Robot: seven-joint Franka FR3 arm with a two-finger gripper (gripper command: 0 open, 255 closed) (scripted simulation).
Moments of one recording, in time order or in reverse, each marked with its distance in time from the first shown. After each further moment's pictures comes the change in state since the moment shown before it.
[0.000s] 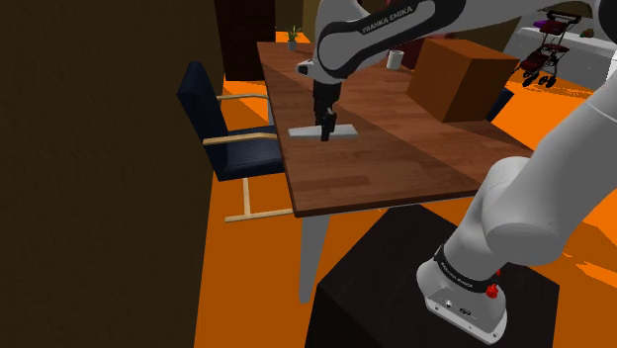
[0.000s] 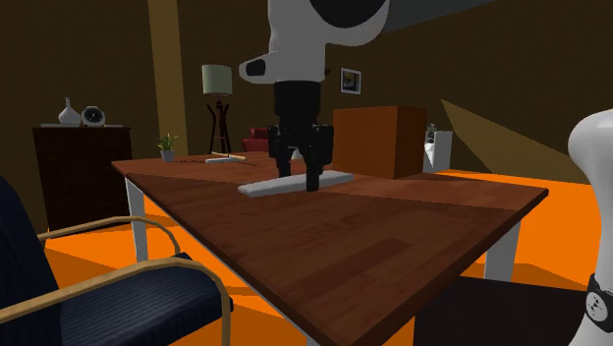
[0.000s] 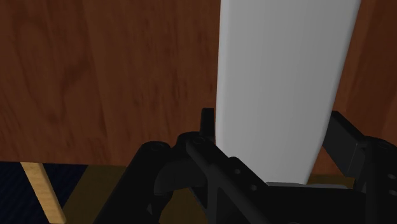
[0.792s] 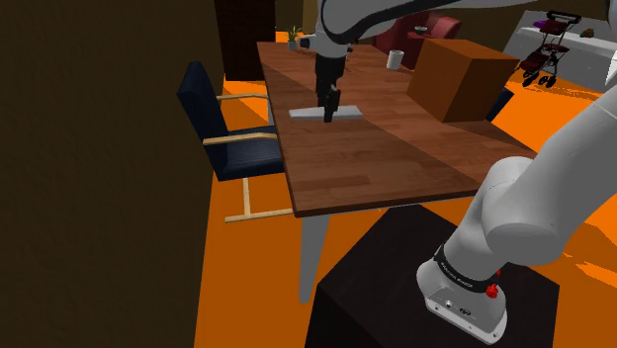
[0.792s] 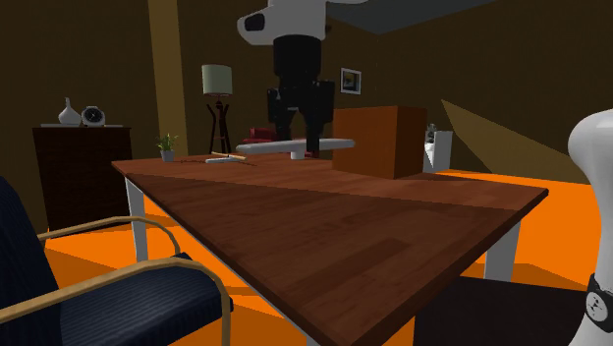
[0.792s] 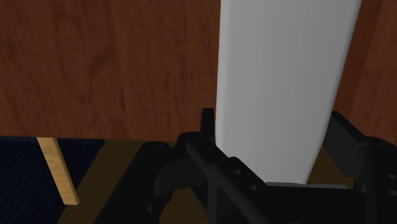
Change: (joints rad) arm 0.000 -0.050 0.006 0.114 -0.006 -0.163 0.002
